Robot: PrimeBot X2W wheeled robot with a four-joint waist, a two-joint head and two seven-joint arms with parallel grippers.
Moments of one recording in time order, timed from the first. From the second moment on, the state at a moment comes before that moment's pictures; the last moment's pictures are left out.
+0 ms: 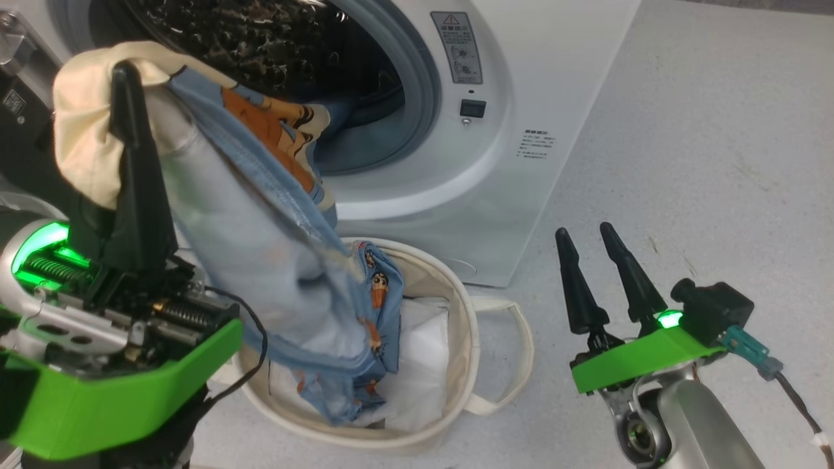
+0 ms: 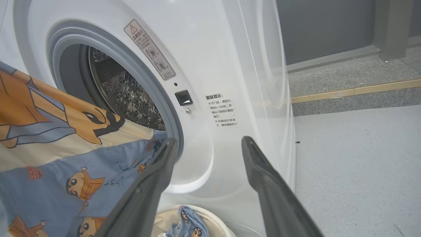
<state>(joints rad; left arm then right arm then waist) -0.39 0.10 -0.06 -0.41 -0.28 -0.11 -0.26 -0.26 -0.05 0.21 0.21 0.40 0.13 -0.25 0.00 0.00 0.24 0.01</state>
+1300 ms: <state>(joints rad) -0.31 0.09 -0.17 0.08 -0.24 -0.12 -0.24 -0.24 -0.05 0.22 0.21 0.40 0.13 -0.25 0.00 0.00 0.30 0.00</state>
